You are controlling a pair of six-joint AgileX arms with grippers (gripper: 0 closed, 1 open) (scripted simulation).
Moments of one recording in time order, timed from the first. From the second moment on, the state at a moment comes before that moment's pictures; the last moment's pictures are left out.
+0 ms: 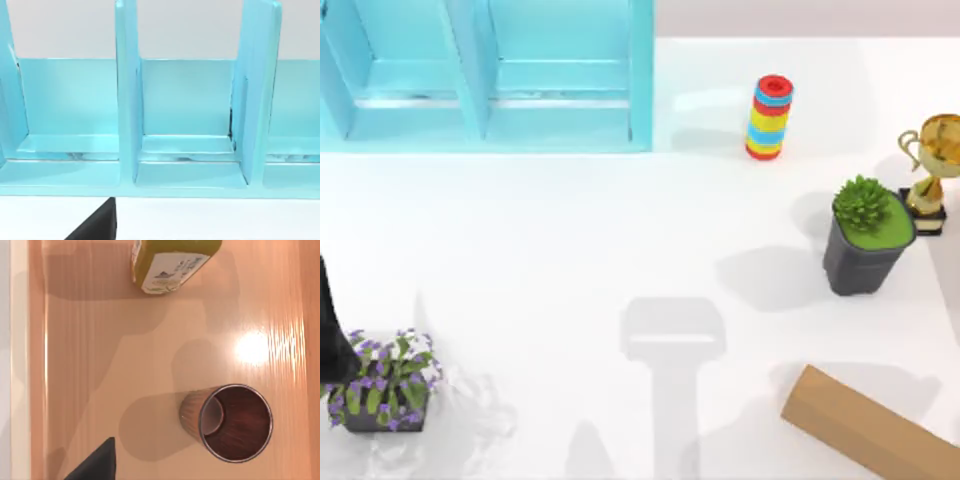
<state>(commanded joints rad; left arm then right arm) 0.00 0.00 0.00 0.00 0.00 0.00 -0.39 1.23 1.07 -0.92 0.00 -0.38</state>
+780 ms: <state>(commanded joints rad) 0.00 0.00 0.00 0.00 0.00 0.00 -0.55 1.77 1.53 -1.33 0.00 -0.54</state>
